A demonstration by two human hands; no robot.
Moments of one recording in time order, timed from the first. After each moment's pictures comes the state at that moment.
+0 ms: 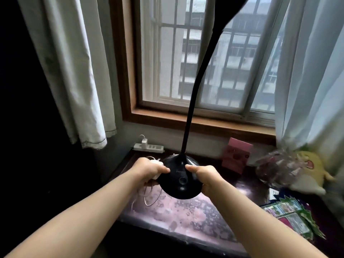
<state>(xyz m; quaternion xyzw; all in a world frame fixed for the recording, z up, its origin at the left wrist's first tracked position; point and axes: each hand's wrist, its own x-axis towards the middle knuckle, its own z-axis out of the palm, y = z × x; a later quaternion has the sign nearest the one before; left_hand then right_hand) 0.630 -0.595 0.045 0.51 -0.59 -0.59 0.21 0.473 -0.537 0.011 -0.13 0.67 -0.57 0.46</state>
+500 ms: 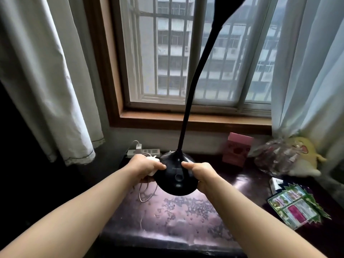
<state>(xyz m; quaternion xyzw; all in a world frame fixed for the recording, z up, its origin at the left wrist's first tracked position) 0.647 -0.708 0.043 0.48 -0.64 -0.58 0.16 0.504 -0.626 0.000 -0.07 0.66 -0.61 0.43</state>
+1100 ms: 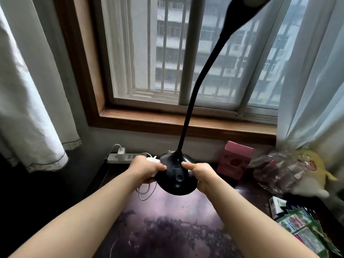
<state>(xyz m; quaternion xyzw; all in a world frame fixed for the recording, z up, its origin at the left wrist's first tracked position) 0.526 -0.767 0.001 0.51 -0.57 -0.62 0.17 0.378 -0.684 -0.033 -0.07 0.68 -0.58 0.44</state>
